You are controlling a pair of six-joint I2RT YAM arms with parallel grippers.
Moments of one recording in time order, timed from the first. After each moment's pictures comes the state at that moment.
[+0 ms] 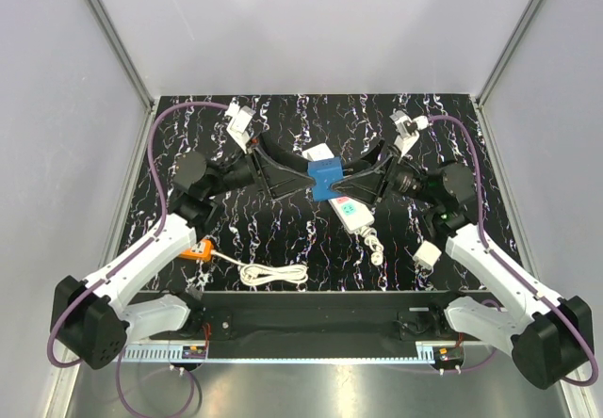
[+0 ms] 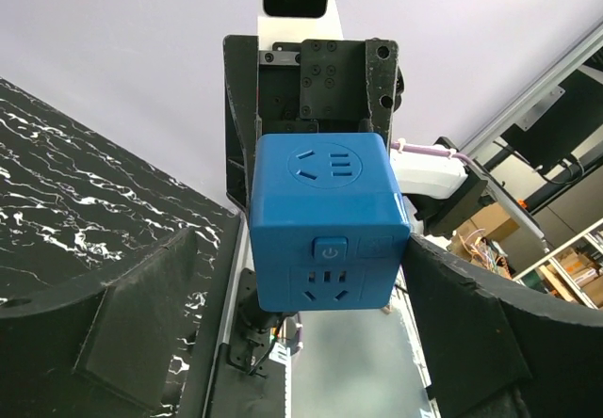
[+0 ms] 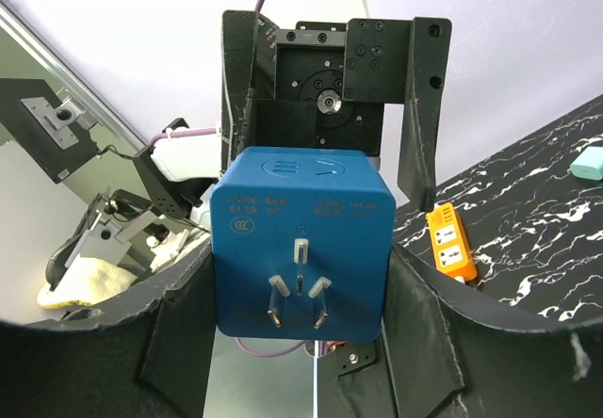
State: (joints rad) left arm -0.55 1.12 0.85 0.66 0.82 -0.99; right arm 0.47 1.02 0.76 0.76 -0.86 1.02
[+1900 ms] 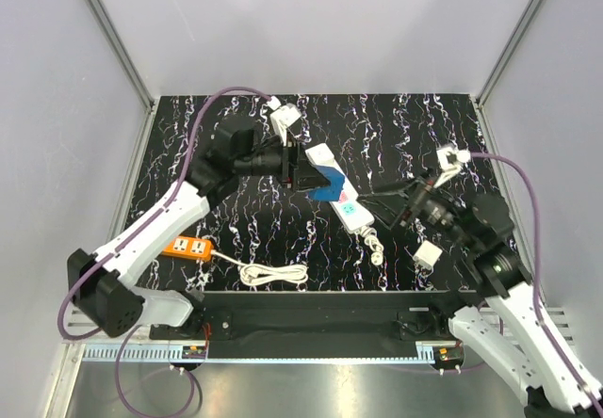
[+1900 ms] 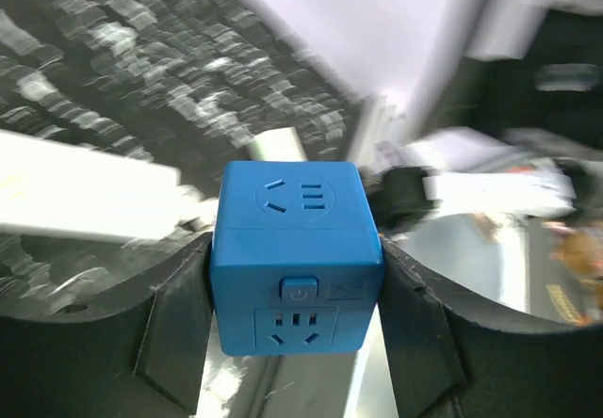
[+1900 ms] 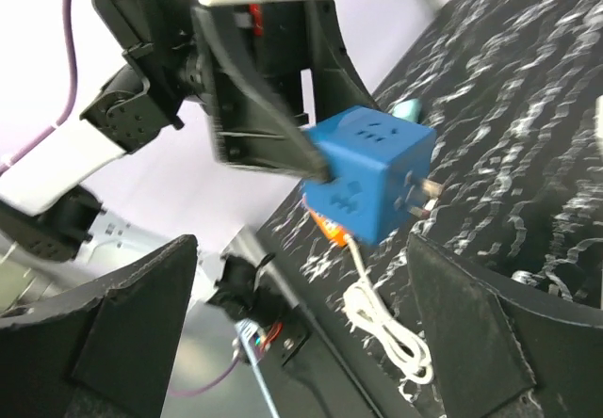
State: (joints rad) left arm -0.60 1.30 1.21 -0.19 0.74 -0.47; right arm 0.47 0.60 0.77 -0.05 -0.46 0.75
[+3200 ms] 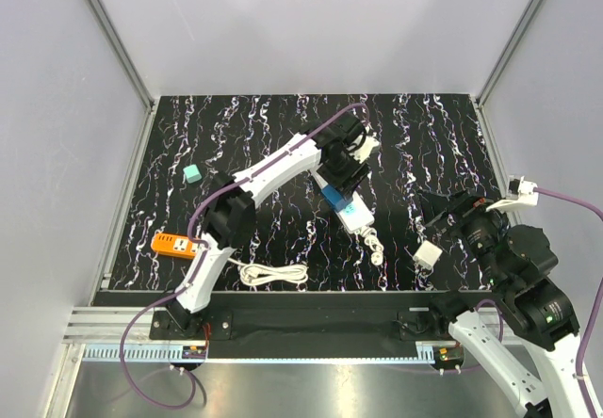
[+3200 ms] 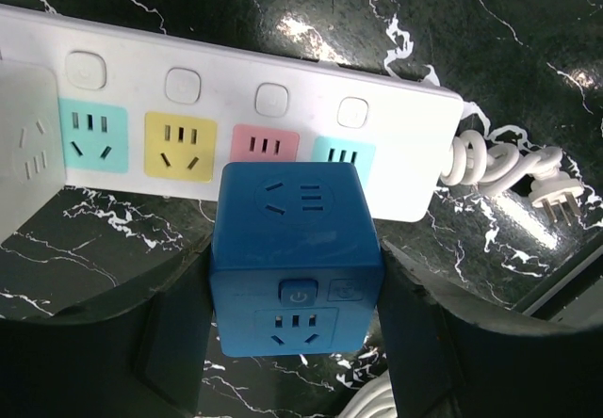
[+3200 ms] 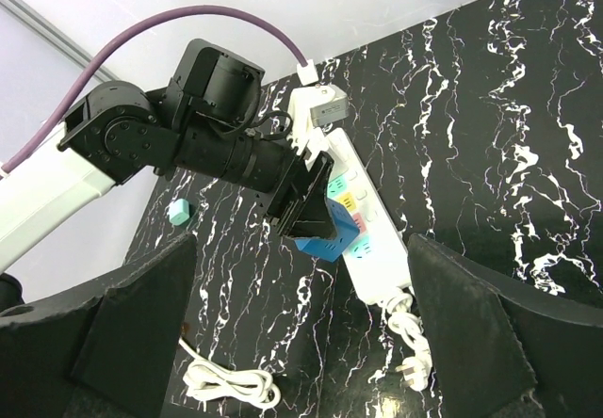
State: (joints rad) left arm -0.80 2.28 2.19 -1.07 0.19 0.04; right arm 0.47 0.37 0.95 -0.64 0.23 0.59
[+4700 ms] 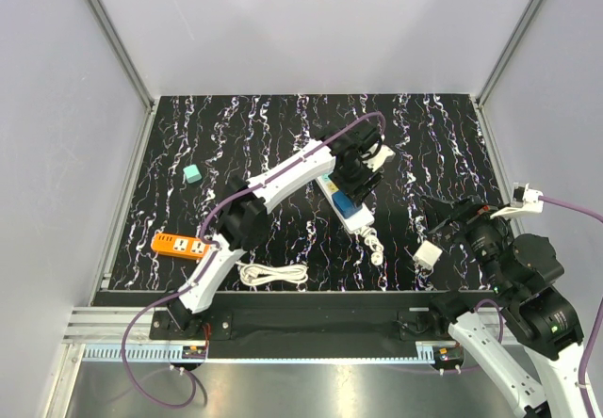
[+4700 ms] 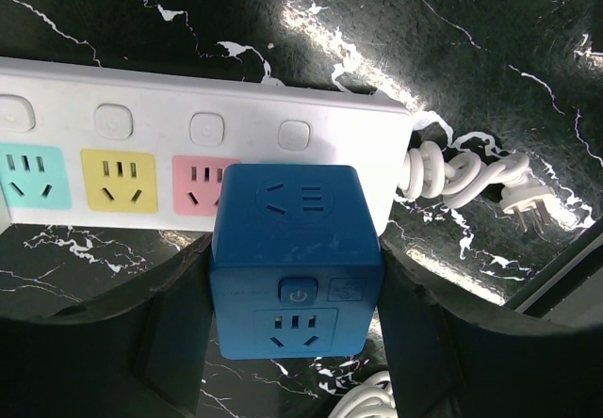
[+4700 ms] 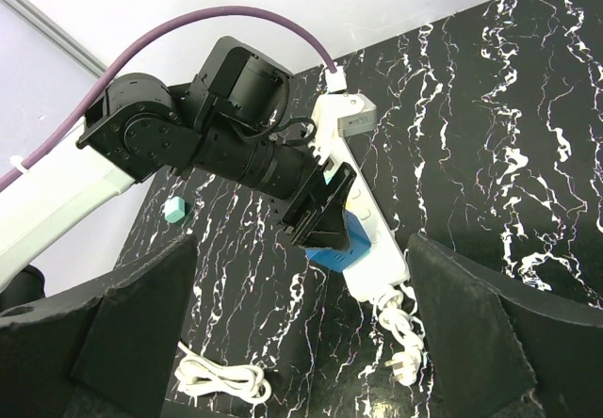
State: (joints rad) left arm -0.86 2.38 2.34 -1.15 0.18 0.04; right arm 0.47 0.33 0.94 -0.66 0.23 0.56
